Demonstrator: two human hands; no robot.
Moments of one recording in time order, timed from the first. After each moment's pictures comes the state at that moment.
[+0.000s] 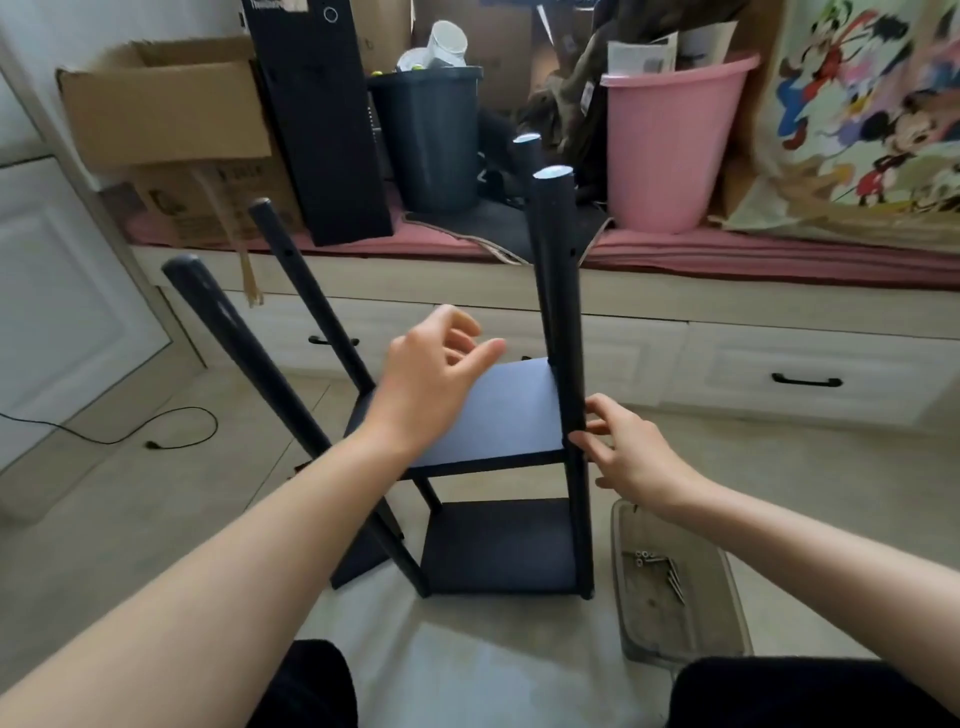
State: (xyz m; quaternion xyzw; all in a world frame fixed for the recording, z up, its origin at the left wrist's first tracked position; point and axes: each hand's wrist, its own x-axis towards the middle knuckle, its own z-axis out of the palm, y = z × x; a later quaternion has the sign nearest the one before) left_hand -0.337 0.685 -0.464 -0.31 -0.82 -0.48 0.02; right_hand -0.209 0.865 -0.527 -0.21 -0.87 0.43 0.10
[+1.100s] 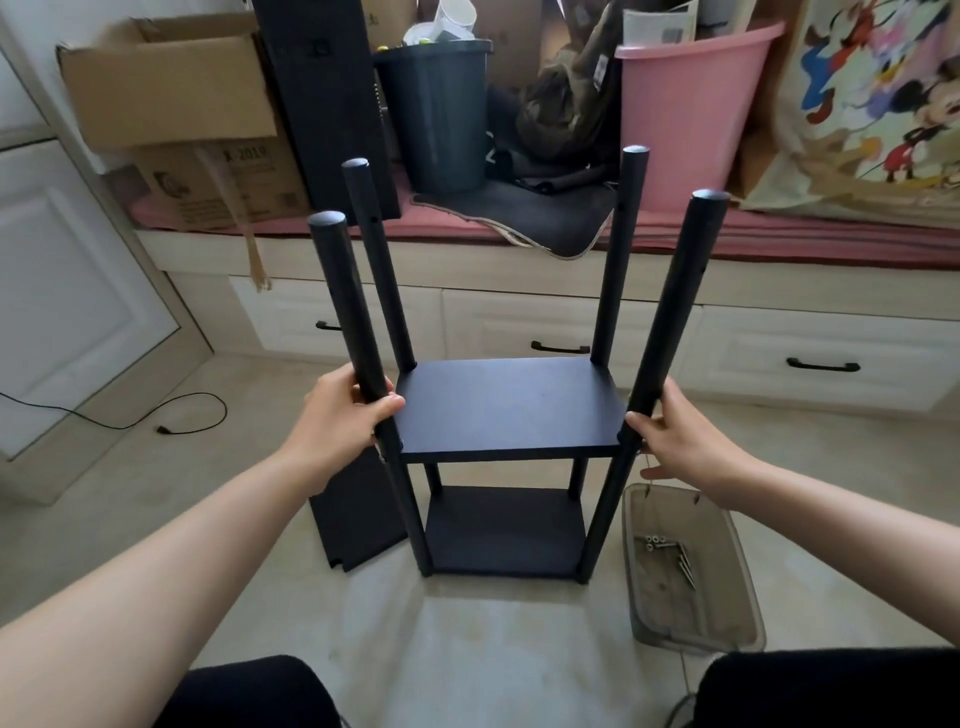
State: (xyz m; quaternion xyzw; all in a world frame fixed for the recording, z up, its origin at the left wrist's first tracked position) left_hand -0.373 0.610 -0.512 -0.19 -0.84 -0.51 -0.08; right_hand -0.202 0.902 -0.548 -0.30 -0.82 0.47 0.07
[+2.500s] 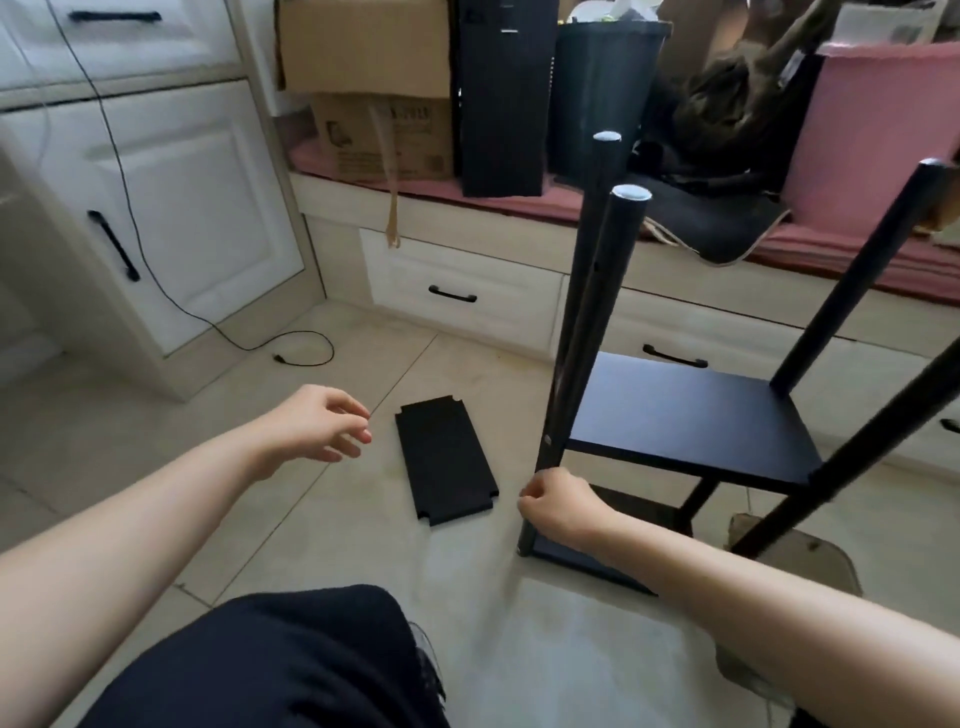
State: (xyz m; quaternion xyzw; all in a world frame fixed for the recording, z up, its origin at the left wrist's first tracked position) left_hand -0.429 0.423 -0.552 -0.05 -0.88 -0.41 -0.22; right_hand -0.299 0.689 -0.610 -0.20 -0.89 0.38 -0.16
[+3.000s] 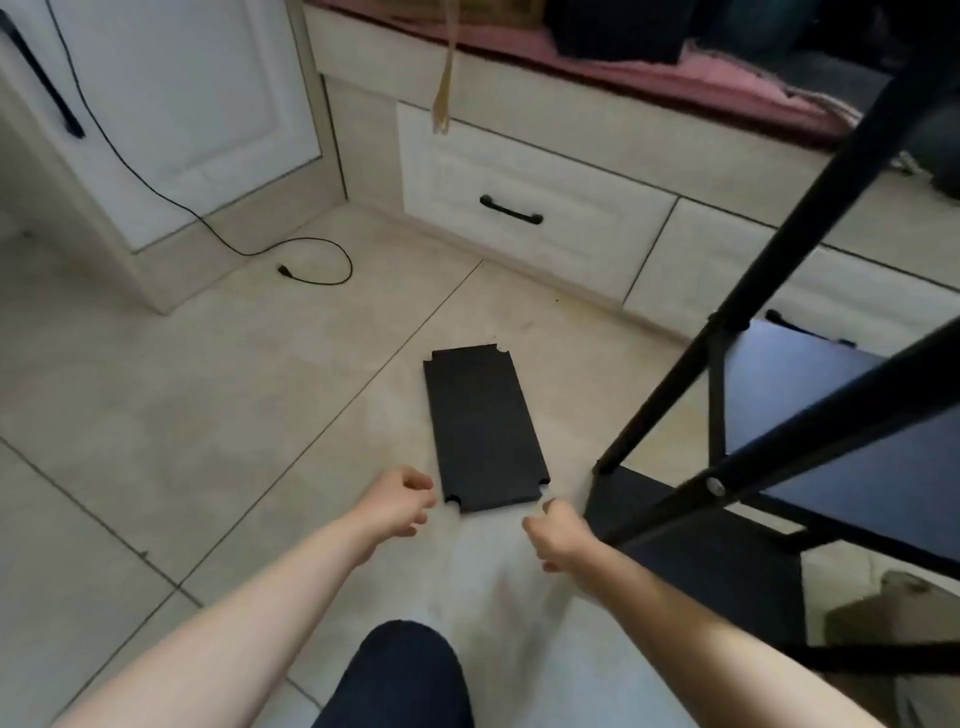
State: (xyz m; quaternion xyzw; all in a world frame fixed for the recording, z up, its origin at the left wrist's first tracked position) left_hand -0.463 0.463 -0.769 0.12 -0.82 -0.45 -0.34; right_hand -0.411 0.661 -0.798 -0.31 -0.82 0.39 -0.29
